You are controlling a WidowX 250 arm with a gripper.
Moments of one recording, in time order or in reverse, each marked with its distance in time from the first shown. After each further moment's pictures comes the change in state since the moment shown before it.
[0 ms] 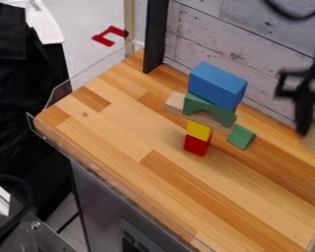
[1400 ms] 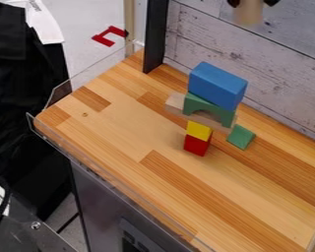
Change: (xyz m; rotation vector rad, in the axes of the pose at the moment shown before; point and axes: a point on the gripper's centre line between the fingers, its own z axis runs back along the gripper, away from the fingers) arm 0.024 0.095 0.109 -0.015 -0.028 0.240
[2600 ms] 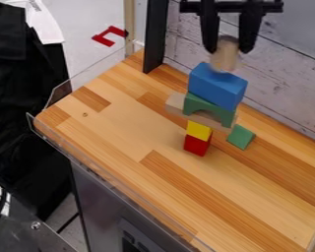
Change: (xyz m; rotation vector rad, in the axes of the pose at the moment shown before) arm 0.000 0.020 -0.046 0.040 0.135 0.055
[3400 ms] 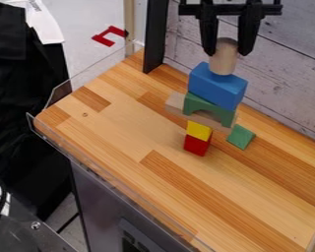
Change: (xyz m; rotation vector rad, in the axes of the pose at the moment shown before) arm 0.000 0.002 -0.003 0.006 0.006 -0.012
